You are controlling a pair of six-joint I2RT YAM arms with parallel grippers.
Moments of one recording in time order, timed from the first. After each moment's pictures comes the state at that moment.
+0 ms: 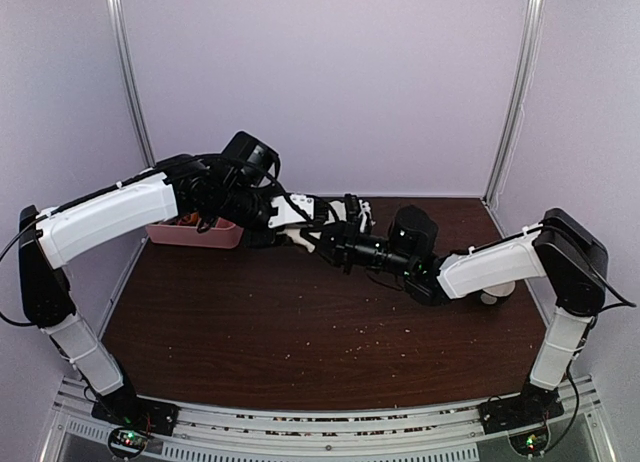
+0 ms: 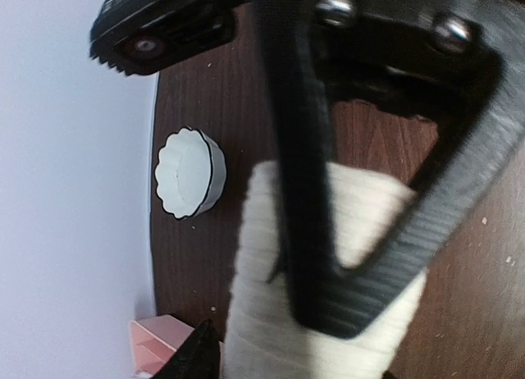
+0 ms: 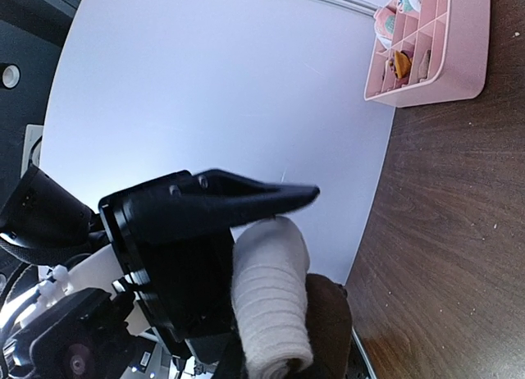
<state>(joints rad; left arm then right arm) -0.84 1.65 1.58 -0.75 -0.05 0.89 0.86 1.80 0.96 0.96 -0.43 1.37</state>
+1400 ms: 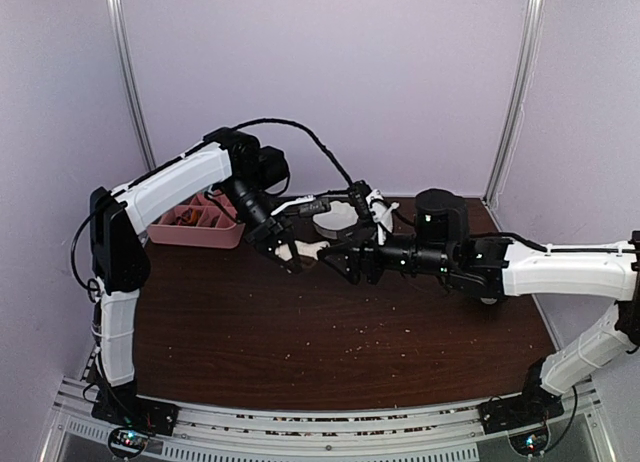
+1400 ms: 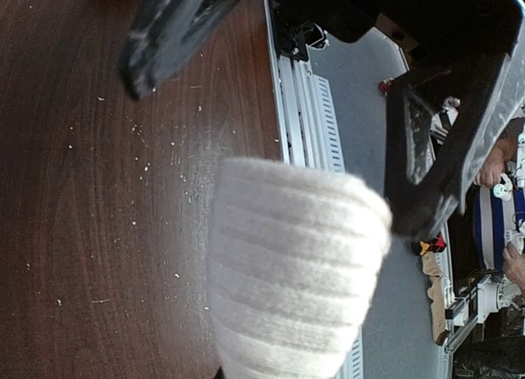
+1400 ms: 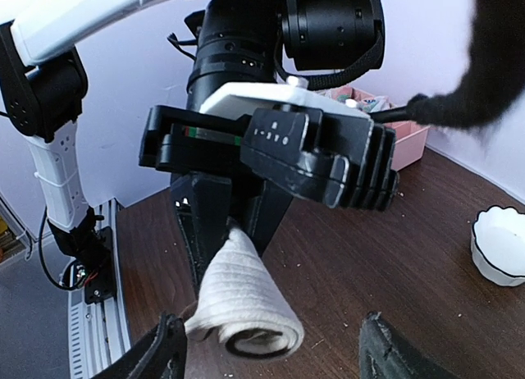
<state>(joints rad) -0.68 2.12 2.16 -1.63 0.88 0.82 0.95 1.37 0.94 0.24 -0.18 0.16</state>
